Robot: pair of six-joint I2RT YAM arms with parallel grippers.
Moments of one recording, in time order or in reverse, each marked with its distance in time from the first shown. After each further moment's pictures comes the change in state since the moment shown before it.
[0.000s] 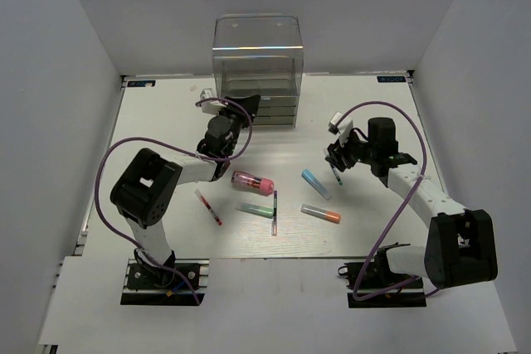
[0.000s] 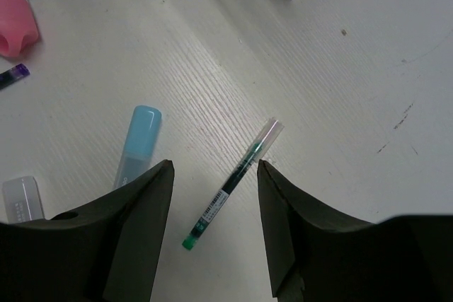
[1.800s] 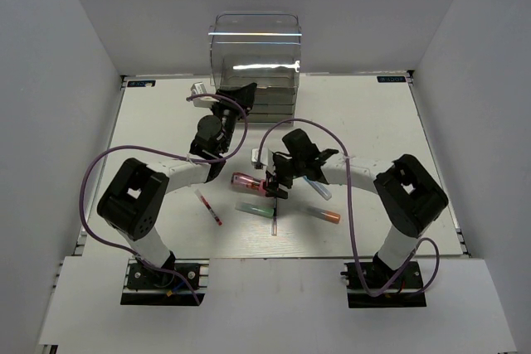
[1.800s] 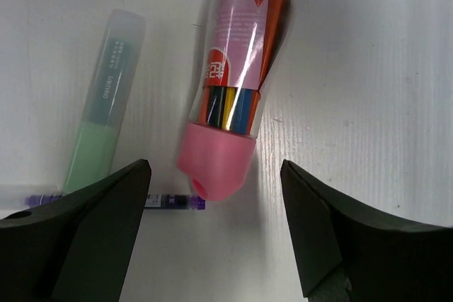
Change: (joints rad) left arm -0.001 -0.123 -0.018 0.069 0.006 0.059; right arm 0.538 0.436 0.223 0.027 -0.021 -0.102
